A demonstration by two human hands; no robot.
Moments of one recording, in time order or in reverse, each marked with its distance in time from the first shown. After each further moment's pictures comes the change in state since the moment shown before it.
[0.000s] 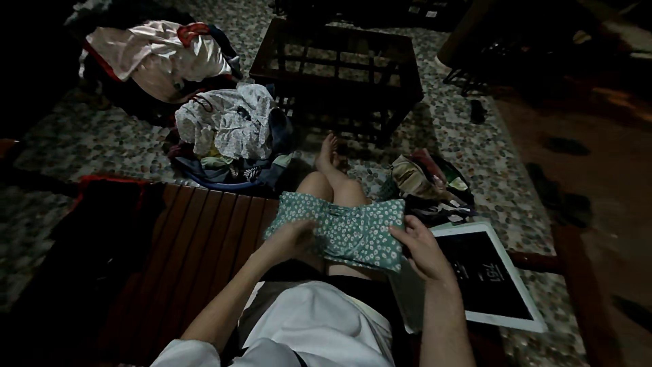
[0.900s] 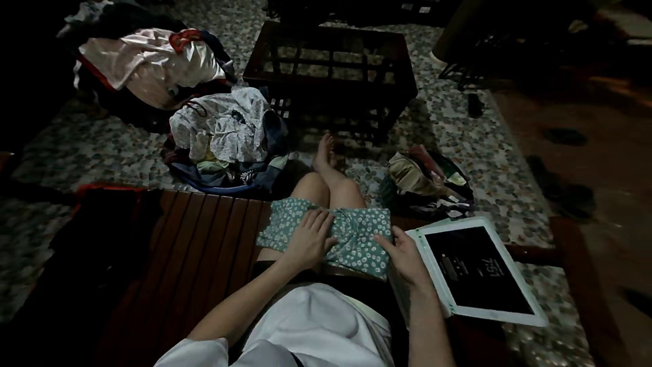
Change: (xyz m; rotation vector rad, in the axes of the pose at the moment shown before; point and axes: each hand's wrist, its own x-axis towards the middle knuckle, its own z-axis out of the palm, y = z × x) left_hand 0.040 0.000 0.072 0.505 0.178 0.185; right_hand -0.001 0.049 0.008 -0.112 0.060 0.014
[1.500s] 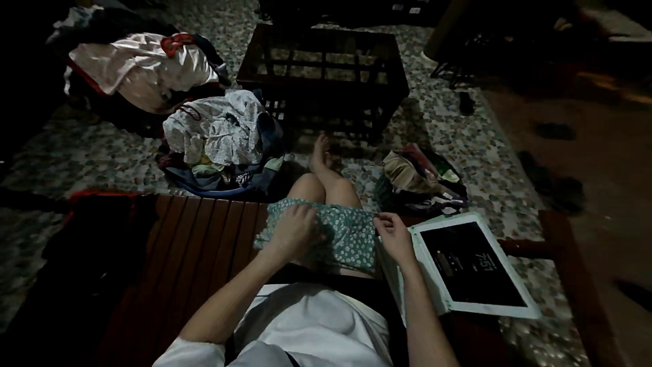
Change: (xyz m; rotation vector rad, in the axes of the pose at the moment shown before) left_hand 0.022 0.011 -0.089 -0.061 -0.315 -0.228; right_hand 0.039 0.012 -0.007 -0.361 0.104 -0.038
